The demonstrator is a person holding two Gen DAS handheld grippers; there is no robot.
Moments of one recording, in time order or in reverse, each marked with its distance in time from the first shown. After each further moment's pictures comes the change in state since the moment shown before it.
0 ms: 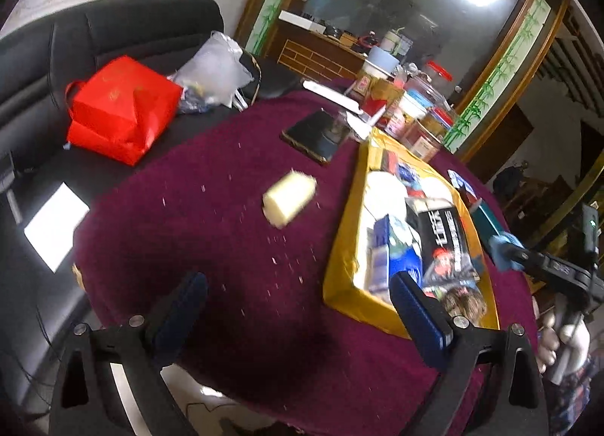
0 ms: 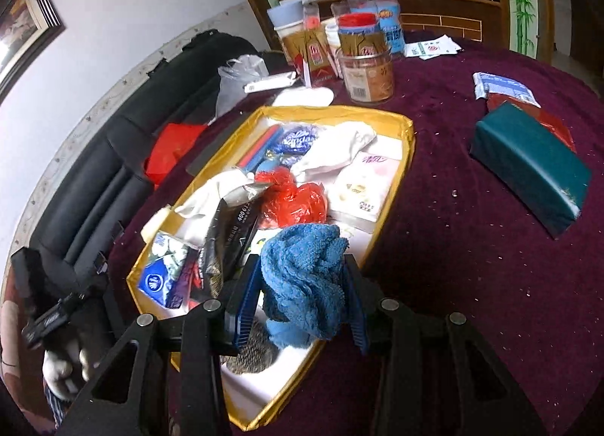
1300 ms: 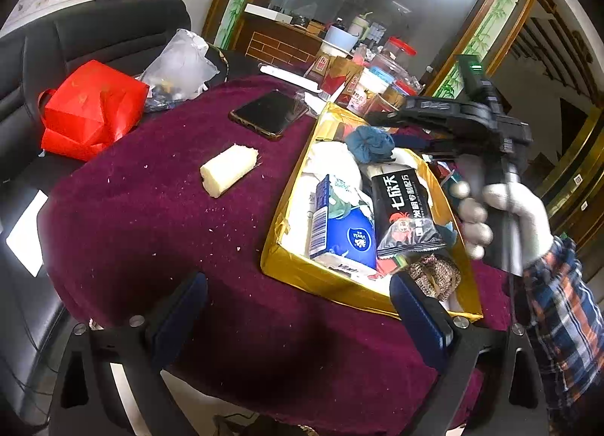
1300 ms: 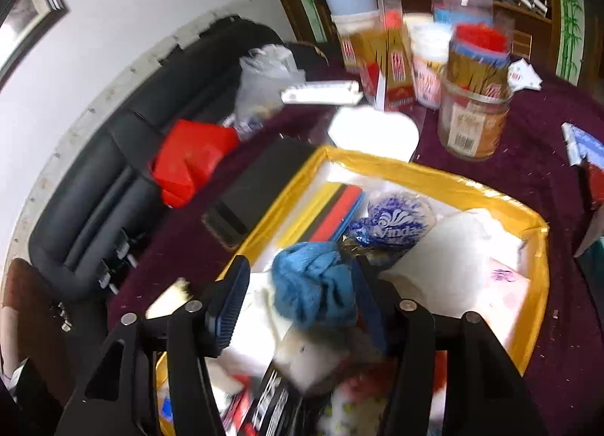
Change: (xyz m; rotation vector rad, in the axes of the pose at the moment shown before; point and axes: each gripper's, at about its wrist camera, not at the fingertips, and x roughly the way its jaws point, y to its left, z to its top) left arm 0.002 -0.039 -0.027 0.068 0.041 -0.081; right arm 0.093 0.070 0.096 -0.067 0.013 0.047
